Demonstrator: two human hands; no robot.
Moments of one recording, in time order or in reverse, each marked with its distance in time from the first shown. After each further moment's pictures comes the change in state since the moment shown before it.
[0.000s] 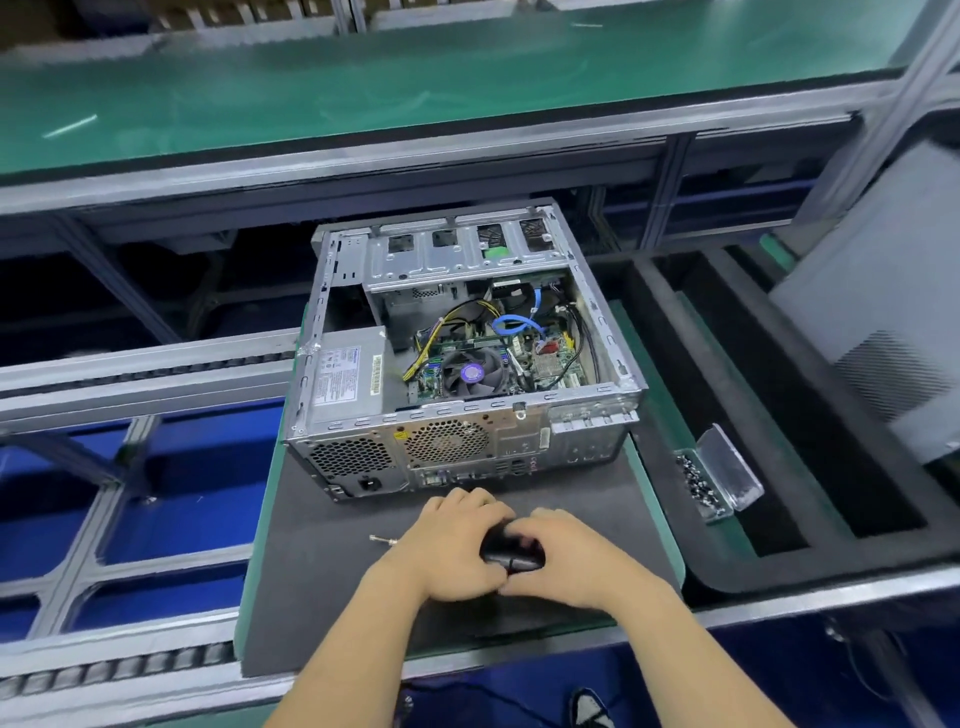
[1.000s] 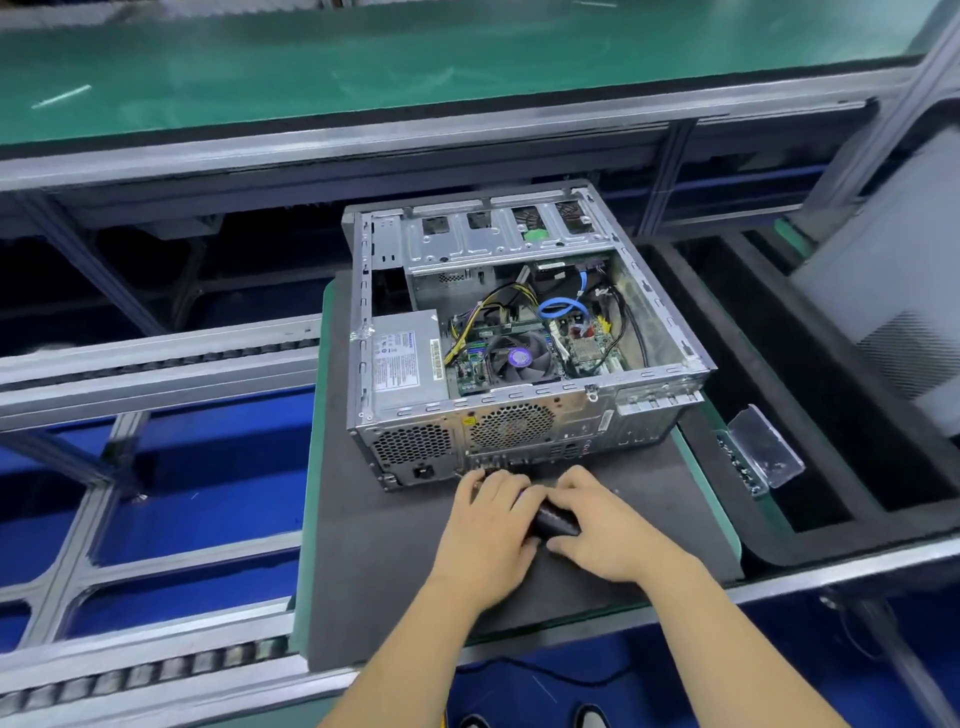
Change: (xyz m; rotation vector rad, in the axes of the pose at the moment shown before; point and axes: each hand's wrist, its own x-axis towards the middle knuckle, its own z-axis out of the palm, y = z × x) left_hand -0.027 -0.022 0.021 0.228 0.431 0.107; right_hand 0.027 -0.024 0.018 -0.016 0.130 0.085
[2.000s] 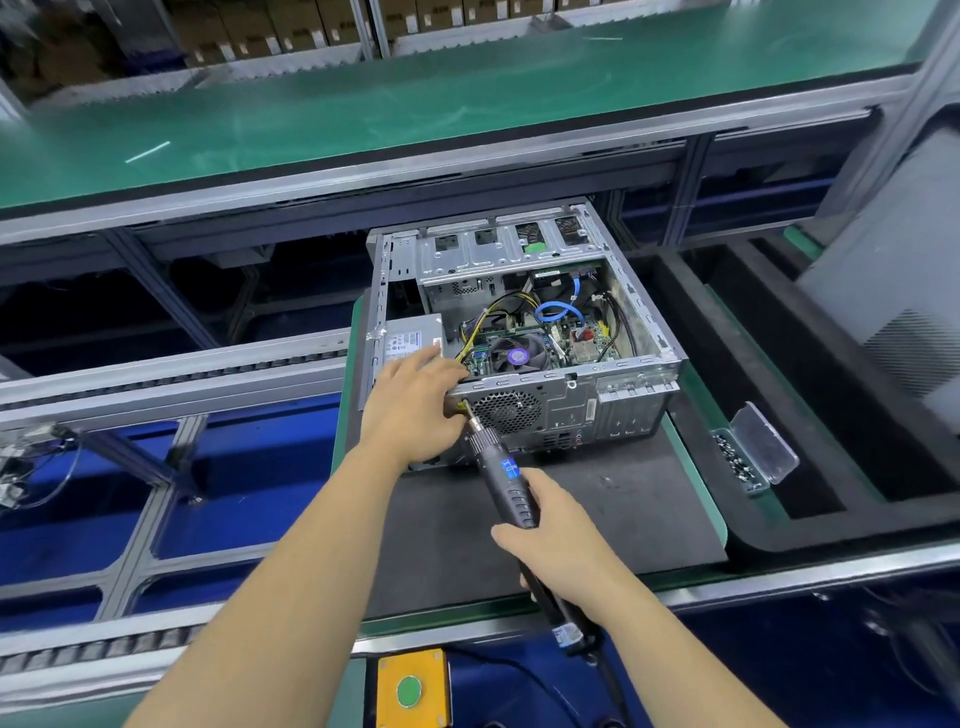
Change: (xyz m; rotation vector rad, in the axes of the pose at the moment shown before) left_hand 0.047 -0.067 -0.113 0.091 0.063 -0.242; right_hand -0.070 -0.091 -0.011 0.740 0.122 0.097
